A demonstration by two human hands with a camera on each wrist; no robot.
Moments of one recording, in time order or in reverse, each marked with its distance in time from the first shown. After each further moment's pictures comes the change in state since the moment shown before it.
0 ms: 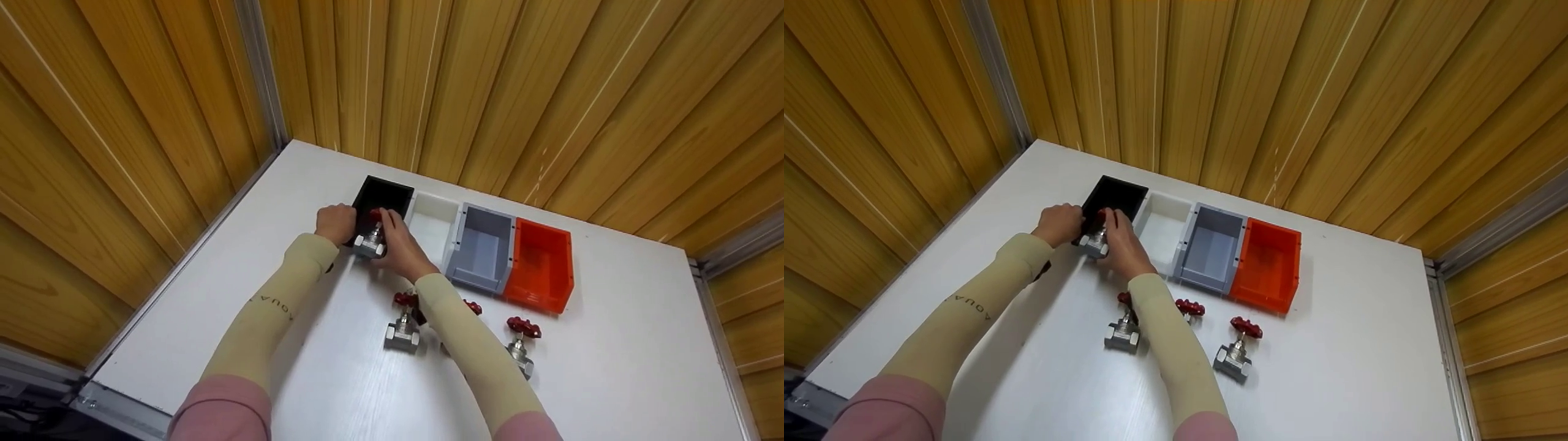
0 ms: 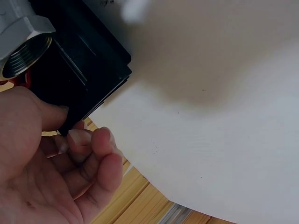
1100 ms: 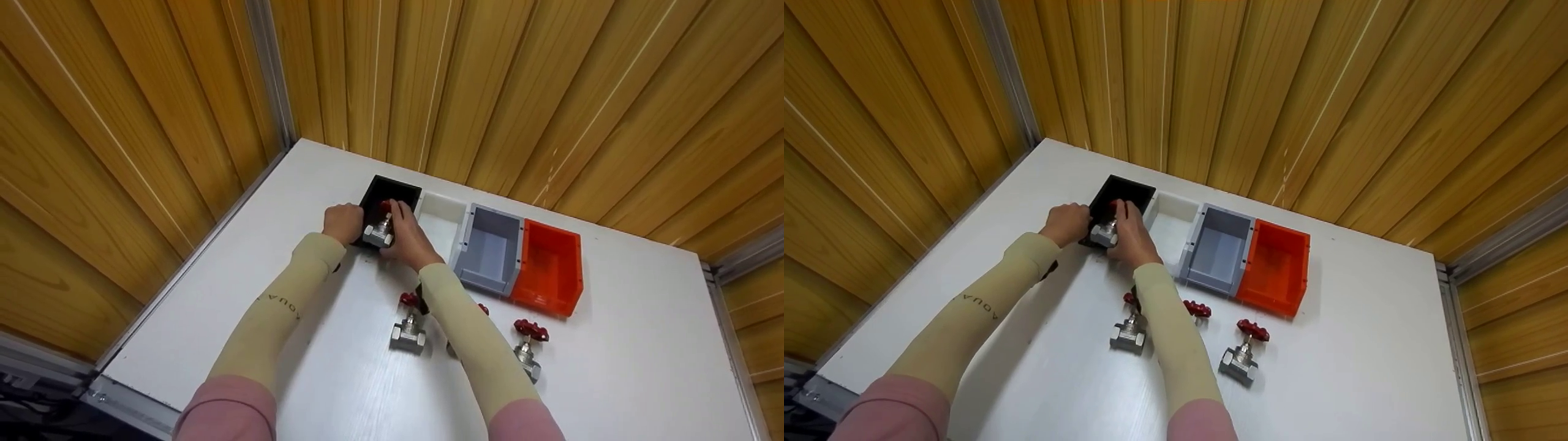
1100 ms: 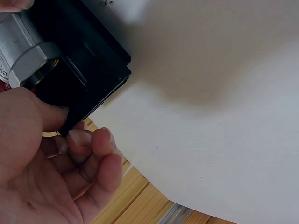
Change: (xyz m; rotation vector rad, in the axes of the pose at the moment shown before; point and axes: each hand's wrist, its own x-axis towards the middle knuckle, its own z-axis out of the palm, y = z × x) left_hand -0.003 0.002 -0.001 -0.009 0.032 0.009; right_hand 0.018 0.009 -0.003 -0.005 -0.011 0.062
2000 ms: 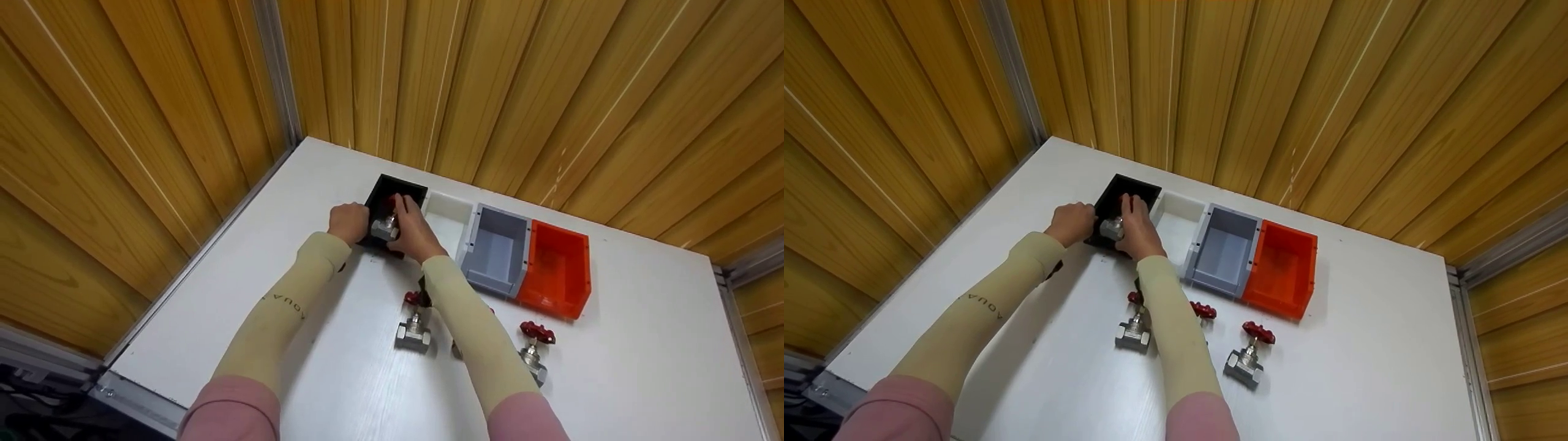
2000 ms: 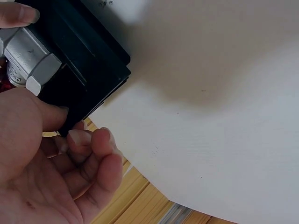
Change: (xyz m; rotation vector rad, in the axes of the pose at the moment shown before) left_hand 0.003 0.002 0.003 0.023 -0.041 -0.024; right_hand 0.015 0.004 -0.004 -0.049 -0.040 0.000
